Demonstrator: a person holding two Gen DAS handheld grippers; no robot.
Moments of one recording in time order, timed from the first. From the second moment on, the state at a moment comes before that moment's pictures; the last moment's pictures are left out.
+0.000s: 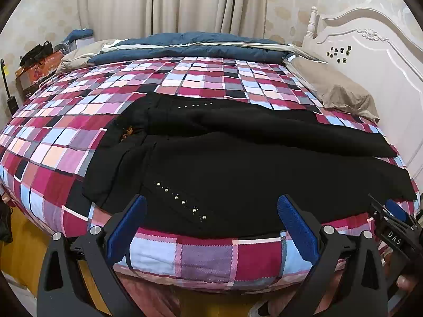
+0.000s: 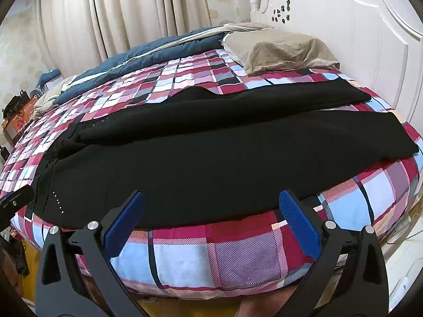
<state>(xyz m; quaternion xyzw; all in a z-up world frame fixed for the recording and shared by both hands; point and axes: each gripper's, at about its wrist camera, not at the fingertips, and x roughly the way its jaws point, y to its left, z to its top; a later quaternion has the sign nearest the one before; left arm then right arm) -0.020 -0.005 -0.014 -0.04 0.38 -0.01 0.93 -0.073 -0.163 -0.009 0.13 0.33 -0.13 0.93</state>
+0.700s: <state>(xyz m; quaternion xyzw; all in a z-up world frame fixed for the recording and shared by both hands) -0.017 -0.005 -0.020 -0.04 0.39 -0.01 0.92 -0.072 -0.159 -0.012 0.13 0.33 -0.13 0.92</state>
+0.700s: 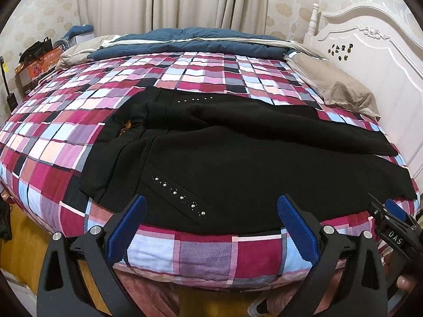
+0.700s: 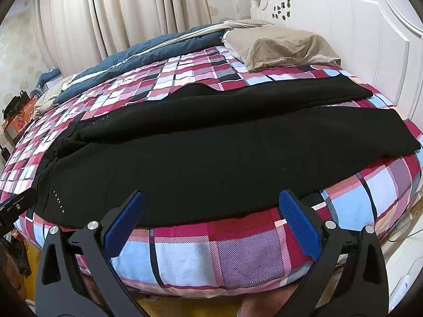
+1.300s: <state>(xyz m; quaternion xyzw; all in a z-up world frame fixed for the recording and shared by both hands) -0.018 -0.004 -0.025 -0.04 0.39 -0.01 0.92 -0.070 -0.157 -0.017 0.13 0.34 -0.13 0.92</state>
